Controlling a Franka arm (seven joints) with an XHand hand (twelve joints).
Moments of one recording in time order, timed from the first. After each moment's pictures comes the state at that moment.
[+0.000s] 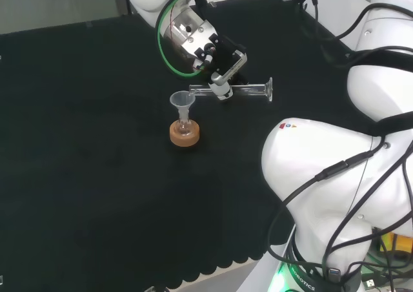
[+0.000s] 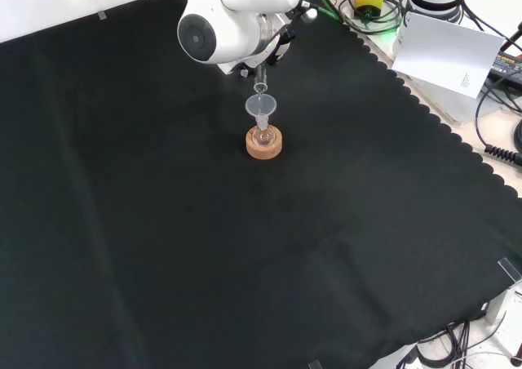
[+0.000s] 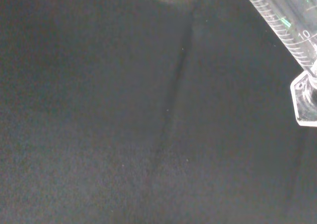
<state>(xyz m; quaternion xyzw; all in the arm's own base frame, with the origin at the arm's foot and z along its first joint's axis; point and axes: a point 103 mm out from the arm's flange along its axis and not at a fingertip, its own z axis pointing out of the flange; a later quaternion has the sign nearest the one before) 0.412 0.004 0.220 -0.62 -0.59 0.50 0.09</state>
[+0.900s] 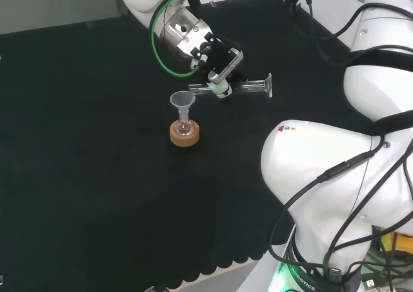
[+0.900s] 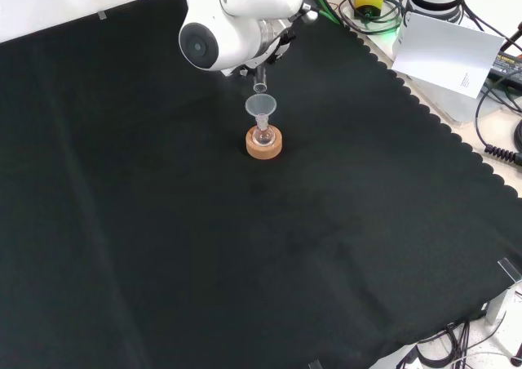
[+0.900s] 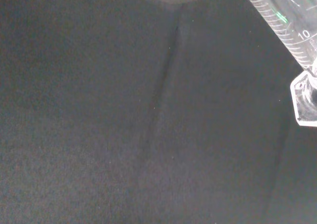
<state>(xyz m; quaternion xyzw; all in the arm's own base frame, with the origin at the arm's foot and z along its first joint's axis) 0.414 0.010 0.225 -0.62 -0.58 0.52 0.07</state>
